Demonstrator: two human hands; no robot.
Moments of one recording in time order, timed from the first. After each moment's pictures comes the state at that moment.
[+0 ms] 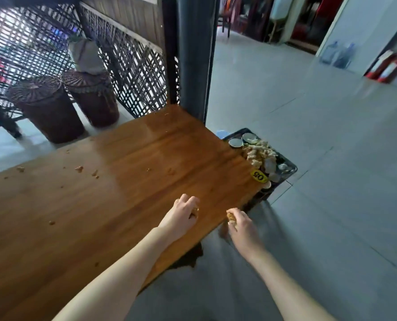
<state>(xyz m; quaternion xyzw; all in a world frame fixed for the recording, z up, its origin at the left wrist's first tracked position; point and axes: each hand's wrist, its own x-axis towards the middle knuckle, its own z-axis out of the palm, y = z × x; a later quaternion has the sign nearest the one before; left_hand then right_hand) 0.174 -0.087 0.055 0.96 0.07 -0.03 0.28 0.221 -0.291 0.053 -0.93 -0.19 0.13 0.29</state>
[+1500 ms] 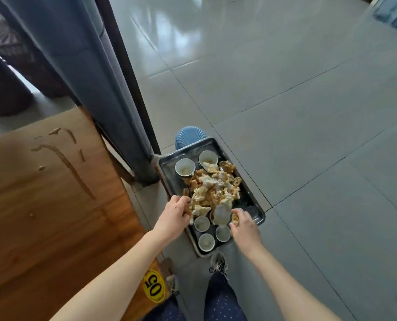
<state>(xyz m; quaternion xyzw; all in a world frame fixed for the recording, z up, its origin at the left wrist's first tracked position) 0.698 -0.232 -0.046 0.90 0.23 -0.11 0.36 0.784 -0.438 -0.052 -0.92 -0.16 0.26 0.23</state>
